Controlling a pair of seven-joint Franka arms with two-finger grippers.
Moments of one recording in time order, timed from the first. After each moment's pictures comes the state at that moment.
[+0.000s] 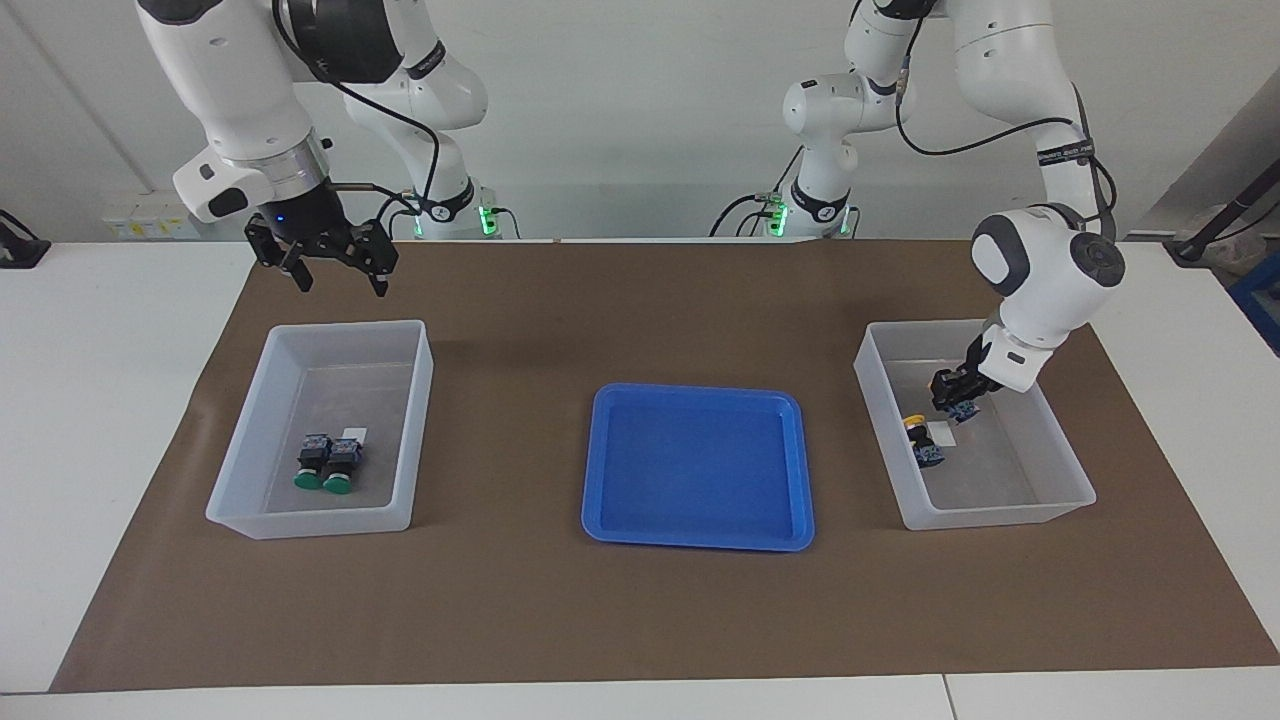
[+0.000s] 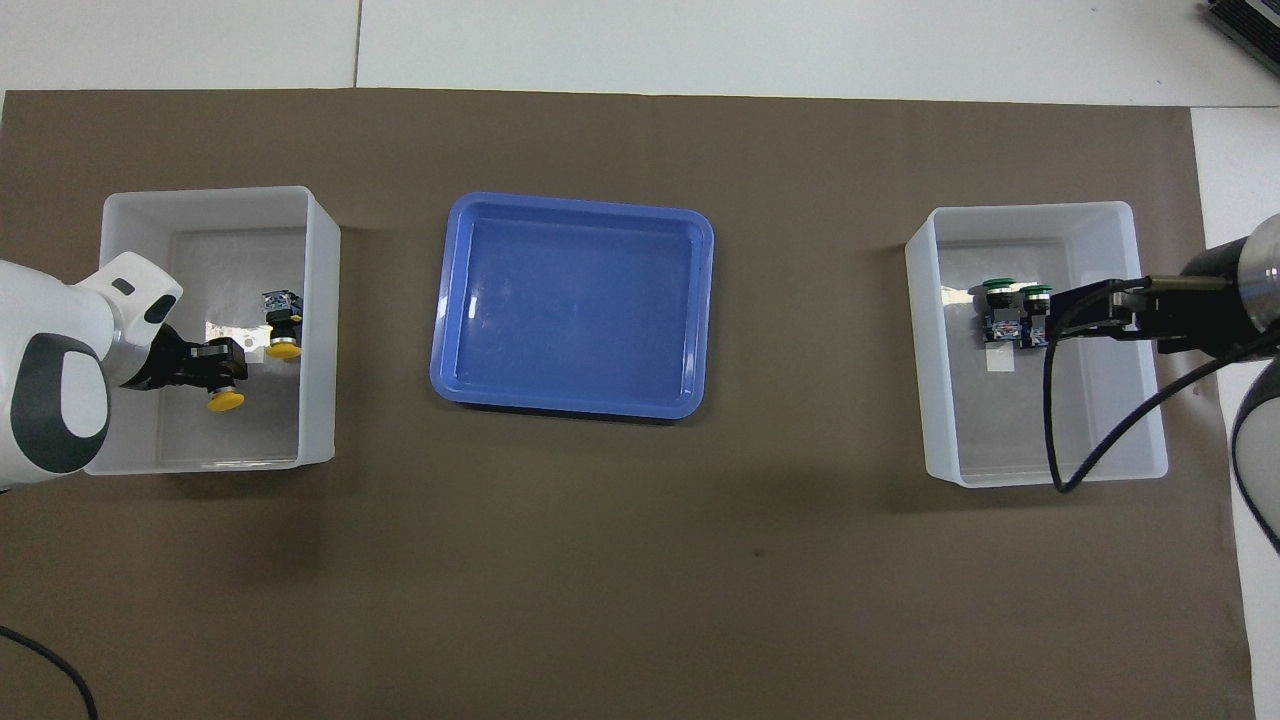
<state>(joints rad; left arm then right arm) 0.09 0.19 0.02 -2.10 -0.08 2.27 0.04 0.05 -0.05 0.00 -1.68 0.01 1.65 0.17</state>
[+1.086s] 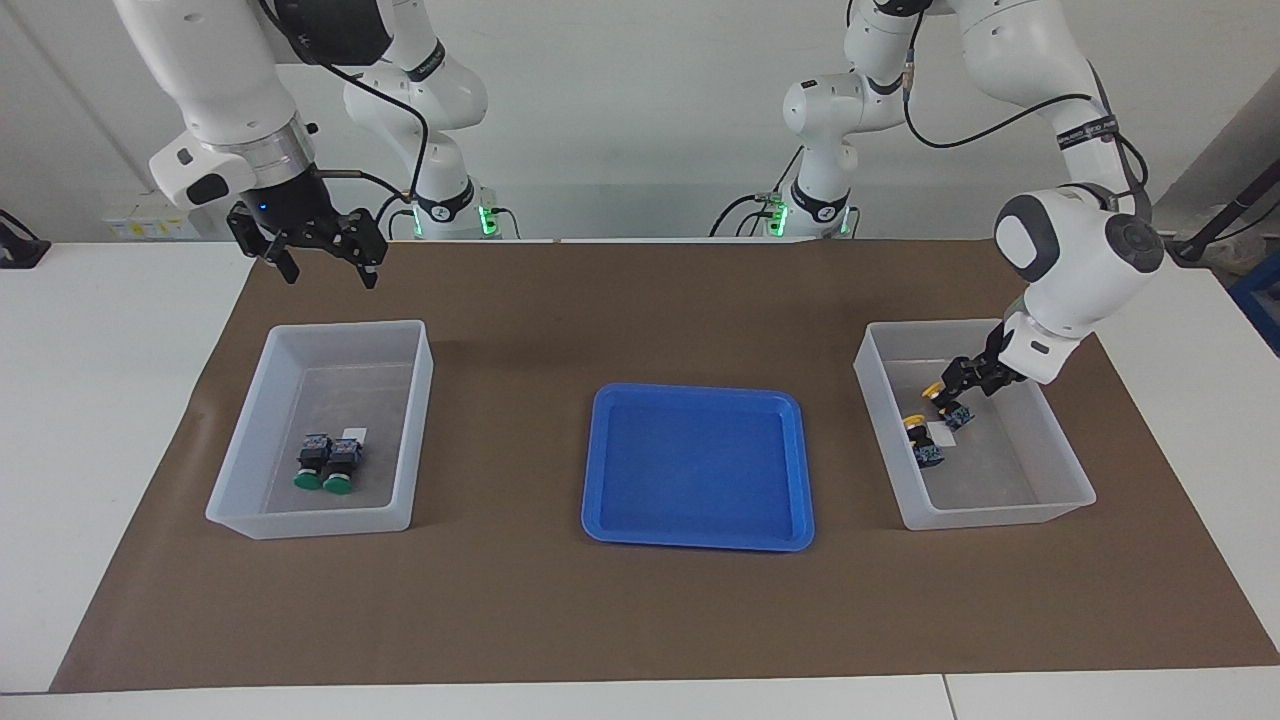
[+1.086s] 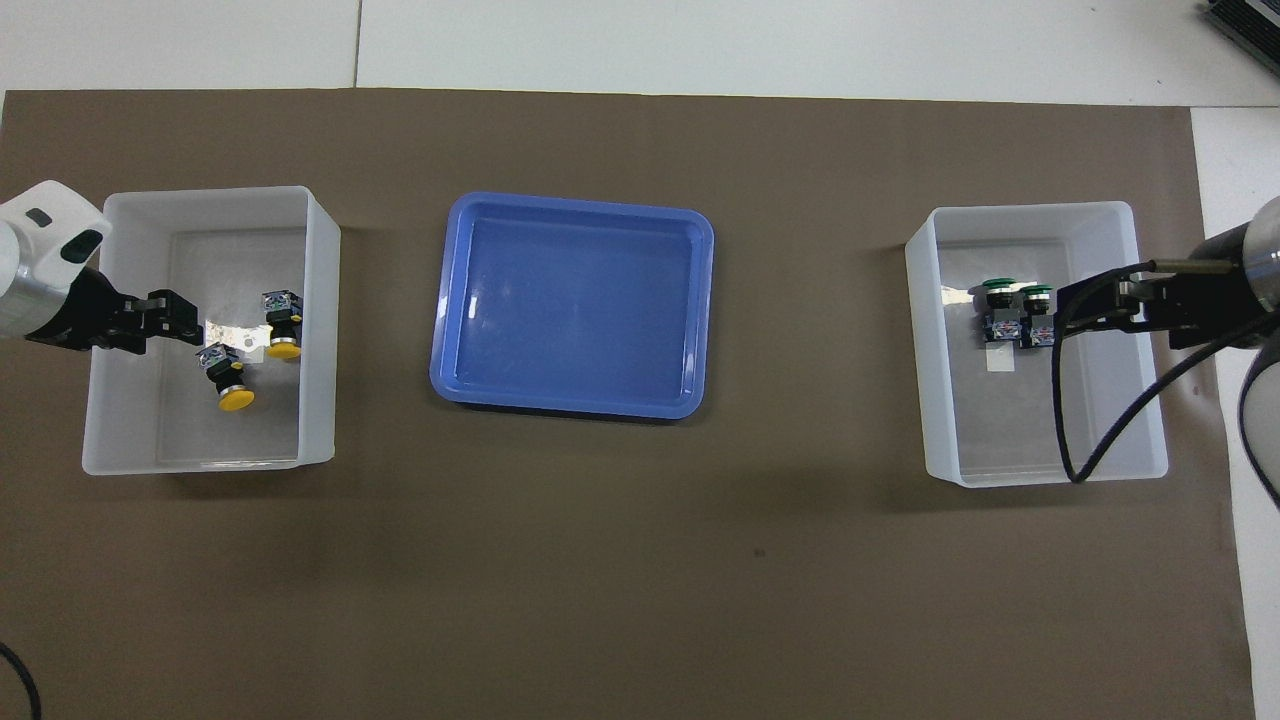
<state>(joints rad) 0.09 0.17 0.01 -1.75 -0.06 1.83 0.05 -0.02 0.00 0.07 -1.60 -0.01 1.57 0.16</state>
